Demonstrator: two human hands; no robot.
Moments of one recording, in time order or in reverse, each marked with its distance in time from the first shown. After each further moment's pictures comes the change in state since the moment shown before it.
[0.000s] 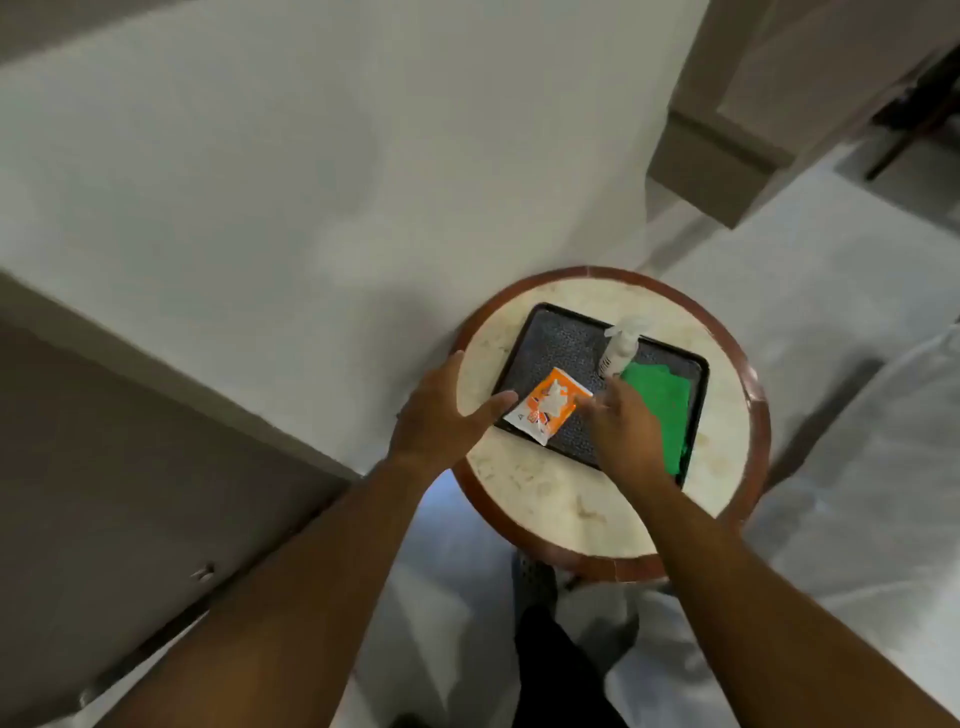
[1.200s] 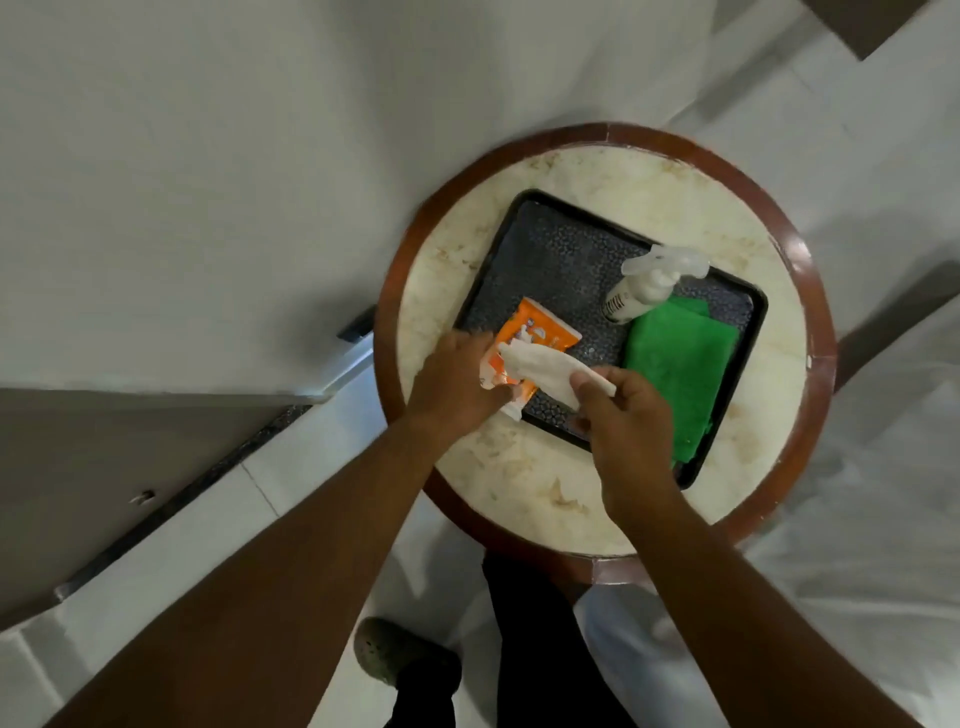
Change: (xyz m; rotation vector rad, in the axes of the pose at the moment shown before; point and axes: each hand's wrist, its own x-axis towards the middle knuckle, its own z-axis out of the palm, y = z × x) left_hand 0.130 -0.052 0.155 0.153 -0.300 -0.196; right_hand 0.078 0.051 0.032 0.368 -0.008 0.331
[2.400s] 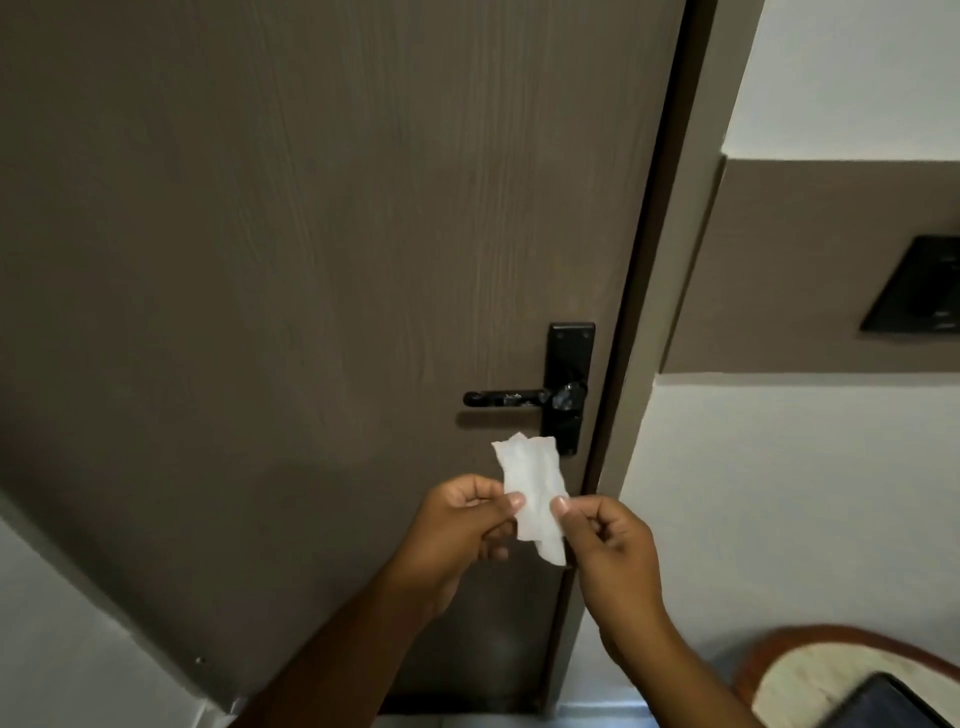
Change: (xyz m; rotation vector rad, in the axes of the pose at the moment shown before) left_hand -0.476 -0.241 -0.348 -1.227 0.712 0.157; right_hand -0.447 -0.156 0.299 -0.061 -0.713 -0.824
